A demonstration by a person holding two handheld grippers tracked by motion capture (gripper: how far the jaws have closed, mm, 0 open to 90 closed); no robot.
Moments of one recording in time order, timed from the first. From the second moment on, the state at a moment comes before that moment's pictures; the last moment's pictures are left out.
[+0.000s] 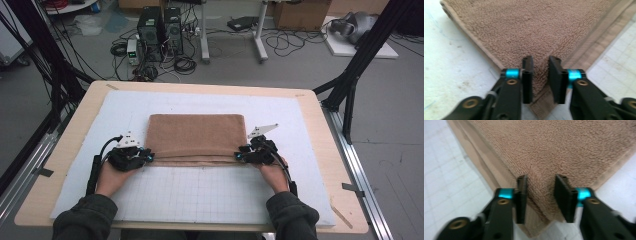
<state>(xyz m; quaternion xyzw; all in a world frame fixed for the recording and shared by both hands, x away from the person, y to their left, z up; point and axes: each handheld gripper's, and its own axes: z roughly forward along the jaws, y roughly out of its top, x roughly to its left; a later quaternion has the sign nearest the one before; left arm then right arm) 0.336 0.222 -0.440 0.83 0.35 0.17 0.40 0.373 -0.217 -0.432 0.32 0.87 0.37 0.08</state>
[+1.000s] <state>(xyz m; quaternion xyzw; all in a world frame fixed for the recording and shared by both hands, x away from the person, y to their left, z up) 0.306 0.237 -0.418 0.79 0.37 0.16 0.46 0.343 -0.221 -0.414 0.29 0.85 0.44 0.05</state>
